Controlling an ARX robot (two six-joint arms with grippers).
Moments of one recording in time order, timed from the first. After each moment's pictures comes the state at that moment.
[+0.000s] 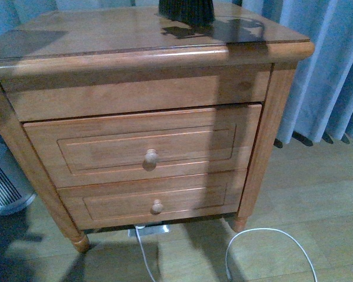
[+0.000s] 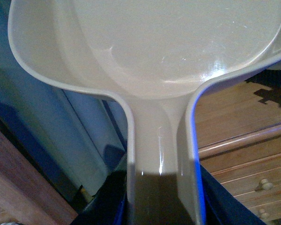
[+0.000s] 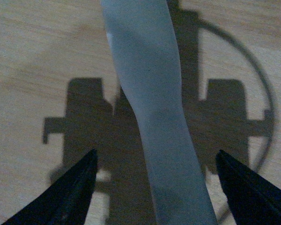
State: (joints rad) left arm -0.29 0.57 0.83 -0.28 -0.27 0.33; right arm 0.43 2.35 2.60 -1.05 -0.02 -0.05
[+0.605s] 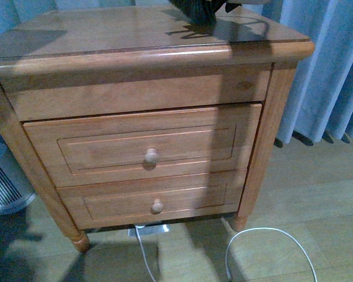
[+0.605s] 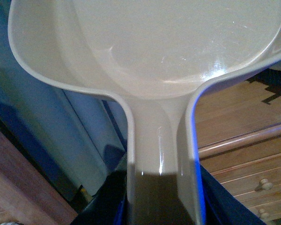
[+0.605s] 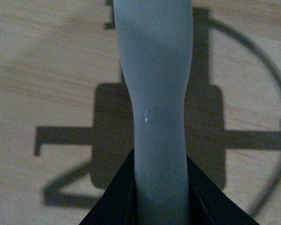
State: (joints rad) left arm -0.29 0.57 0.83 -0.28 -0.27 0.33; right arm 0.43 2.34 2.50 -0.97 -0.04 -0.05
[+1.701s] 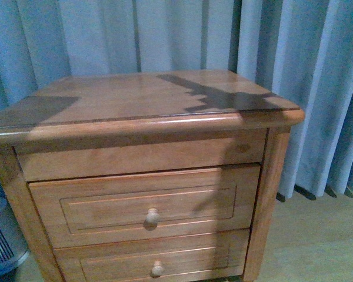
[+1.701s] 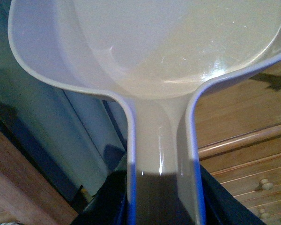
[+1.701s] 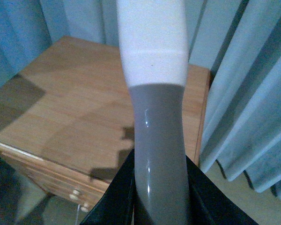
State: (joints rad) left arm -0.29 0.57 0.83 -0.28 -0.27 0.33; right arm 0.34 1.44 1.61 -0.44 -0.16 -0.14
